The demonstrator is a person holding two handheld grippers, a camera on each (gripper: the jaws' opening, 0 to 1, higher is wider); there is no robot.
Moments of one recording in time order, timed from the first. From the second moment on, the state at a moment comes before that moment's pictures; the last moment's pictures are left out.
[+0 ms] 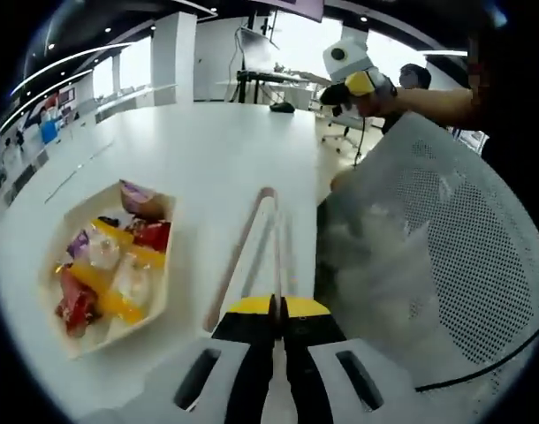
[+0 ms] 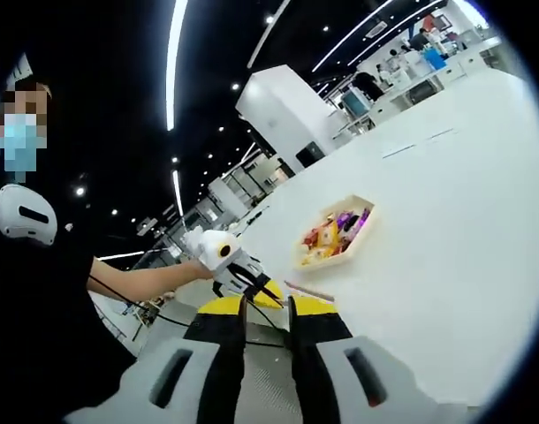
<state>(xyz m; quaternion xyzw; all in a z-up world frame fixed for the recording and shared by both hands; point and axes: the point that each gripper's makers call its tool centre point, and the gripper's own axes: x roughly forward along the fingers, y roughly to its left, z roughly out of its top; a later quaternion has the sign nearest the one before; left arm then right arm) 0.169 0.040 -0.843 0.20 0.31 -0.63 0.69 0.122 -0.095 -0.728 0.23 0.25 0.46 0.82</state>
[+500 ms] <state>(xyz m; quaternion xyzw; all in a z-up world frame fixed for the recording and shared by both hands) 0.163 0.062 -0.825 0.15 0.30 -0.59 0.73 0.136 -0.099 -0.758 0.10 0.30 0.43 0.85</state>
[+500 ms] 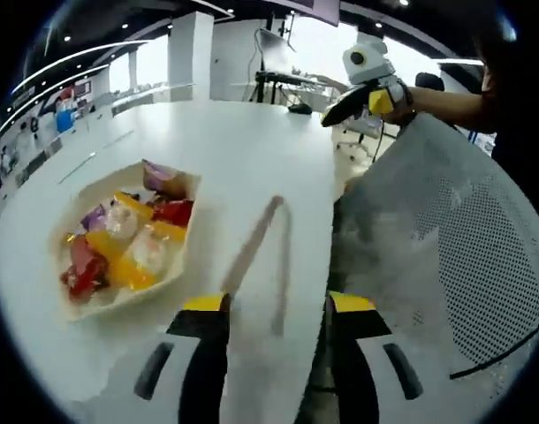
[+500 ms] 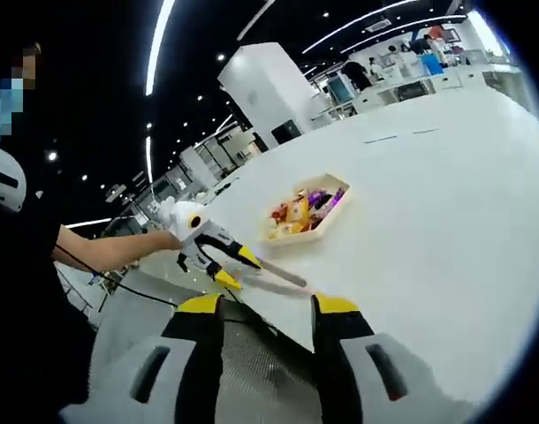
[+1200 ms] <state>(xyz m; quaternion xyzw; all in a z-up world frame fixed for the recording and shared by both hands) 0.135 0.207 -0.766 0.15 0.28 -0.39 0.87 0.127 -0.122 -0.809 -0.15 0.34 0.43 0.82</state>
